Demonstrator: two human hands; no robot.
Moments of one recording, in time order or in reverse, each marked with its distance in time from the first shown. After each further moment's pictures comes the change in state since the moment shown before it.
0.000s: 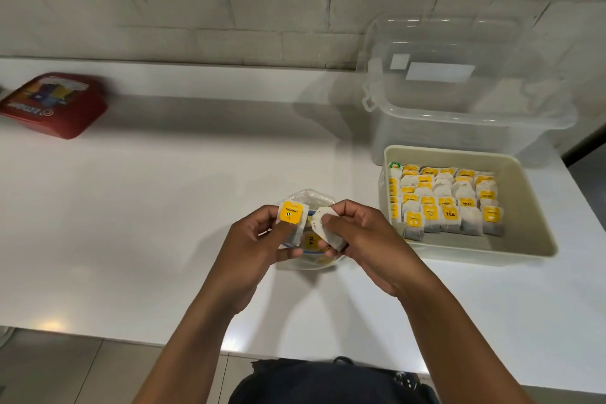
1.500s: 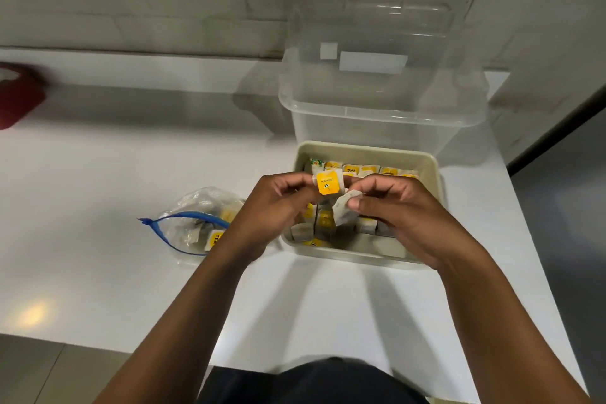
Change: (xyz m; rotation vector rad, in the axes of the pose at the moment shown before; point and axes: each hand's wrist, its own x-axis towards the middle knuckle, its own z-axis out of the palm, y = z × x) left_hand 0.068 0.004 0.192 0.218 -0.104 0.094; right_hand -0.025 -0.045 -0.211 -0.040 -0.110 -0.180
